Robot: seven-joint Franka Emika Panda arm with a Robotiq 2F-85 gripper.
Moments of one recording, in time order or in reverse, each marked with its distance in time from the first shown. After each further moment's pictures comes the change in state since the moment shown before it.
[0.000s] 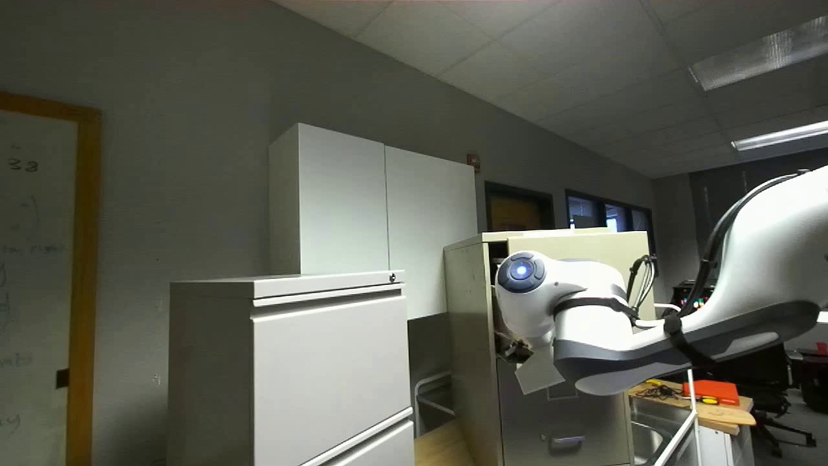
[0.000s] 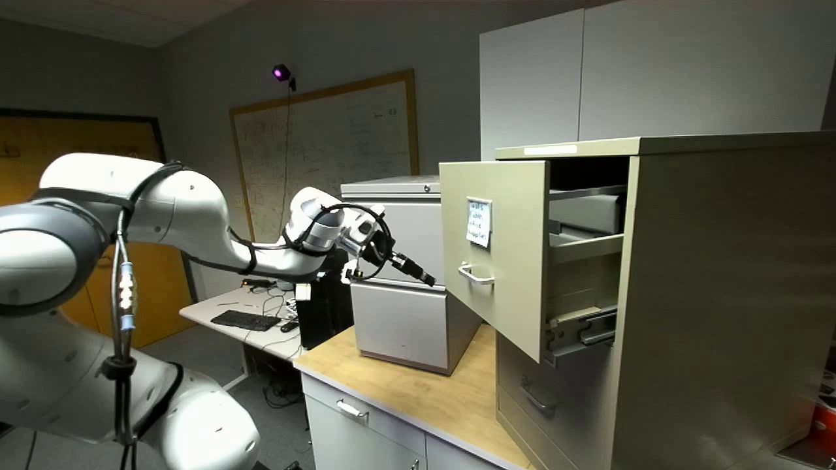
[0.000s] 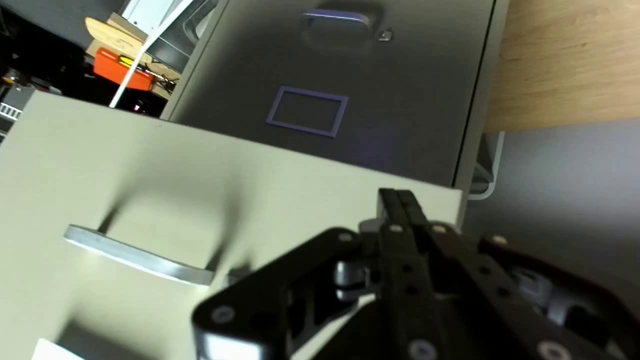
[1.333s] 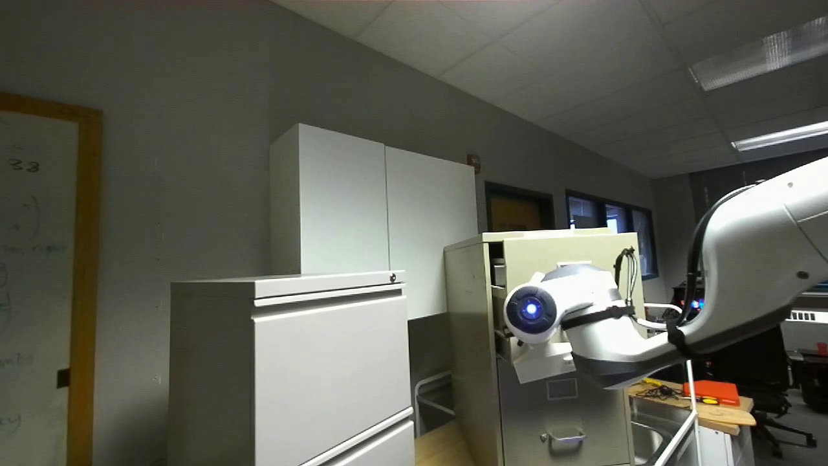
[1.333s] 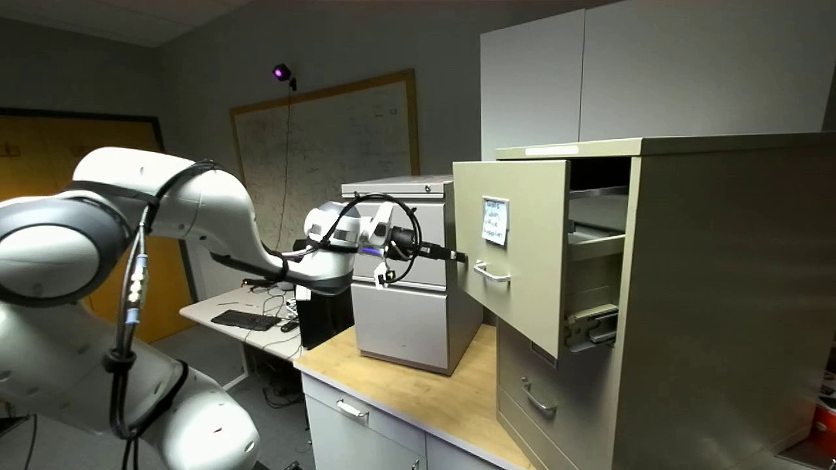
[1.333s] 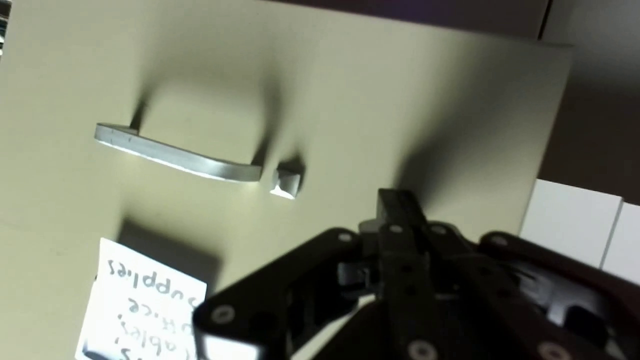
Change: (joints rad) arm 0.000 0.093 -0.102 0.043 -0.554 0.082 0.402
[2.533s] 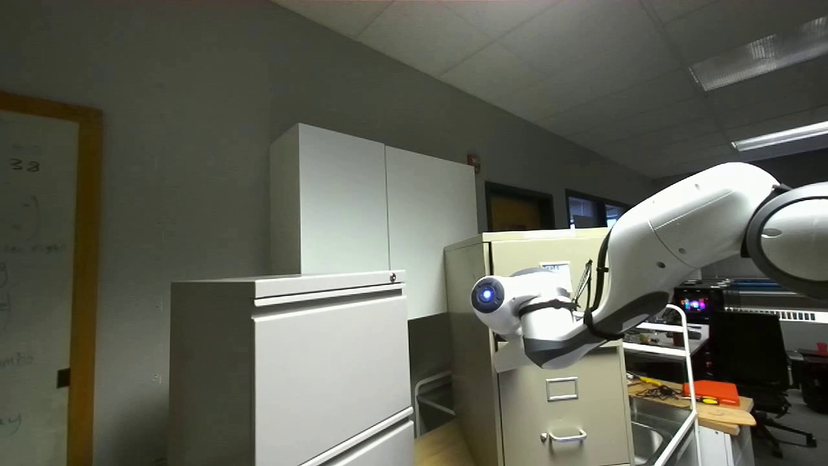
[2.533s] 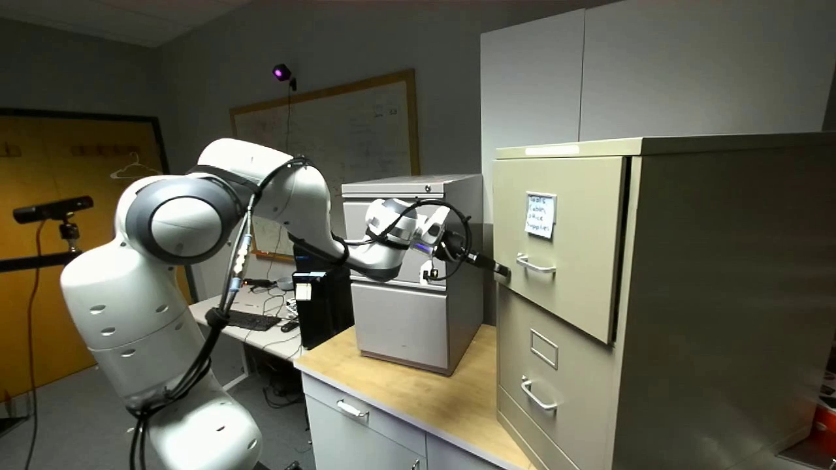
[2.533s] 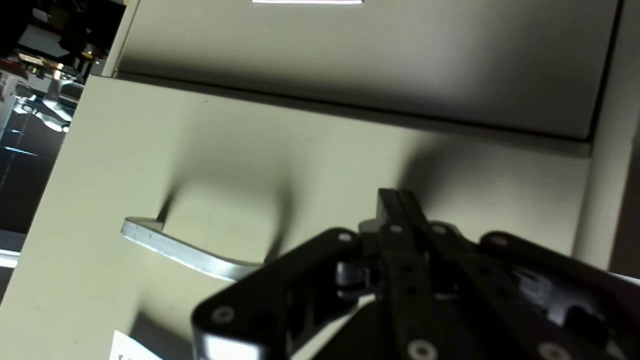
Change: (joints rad) arm 0.031 0.375 -0.127 0.324 0.169 -0.033 -0.090
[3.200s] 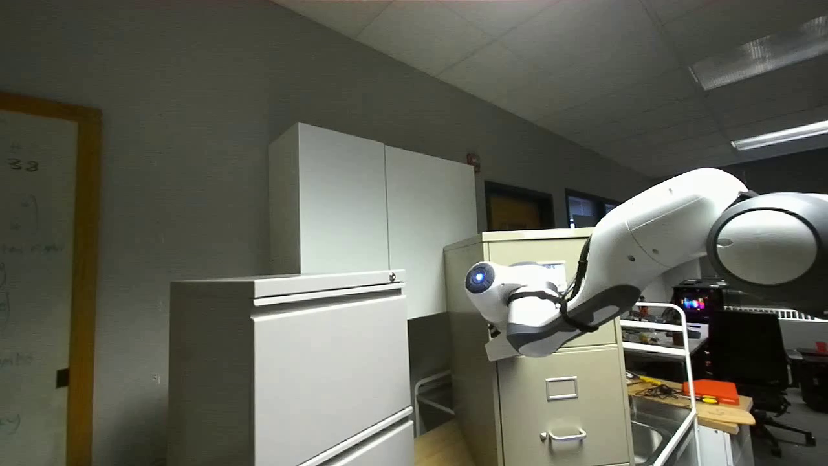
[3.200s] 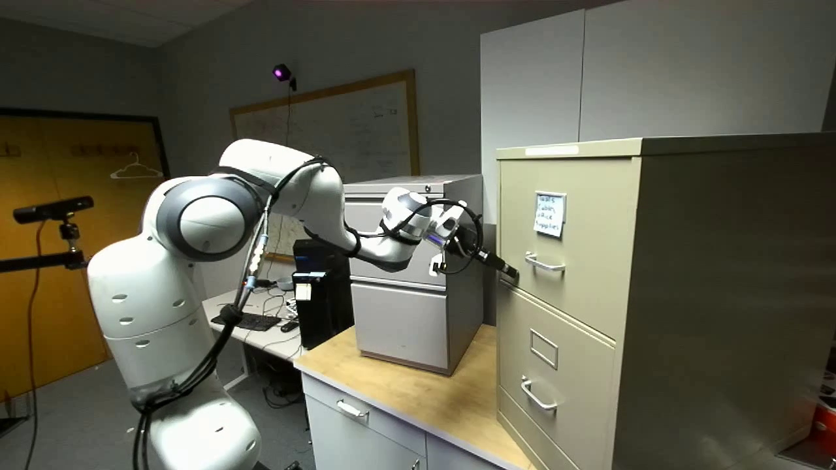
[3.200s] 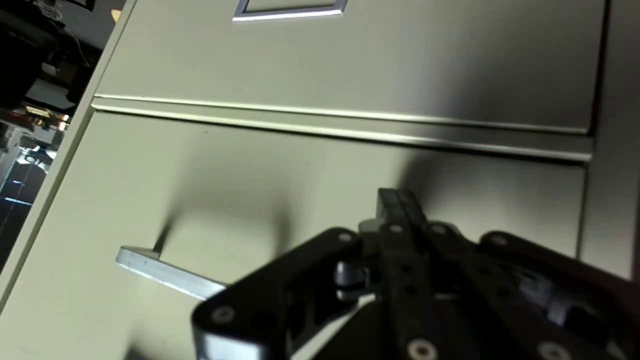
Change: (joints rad) arm -0.019 0.090 -0.011 0.126 0.195 0.000 -0.140
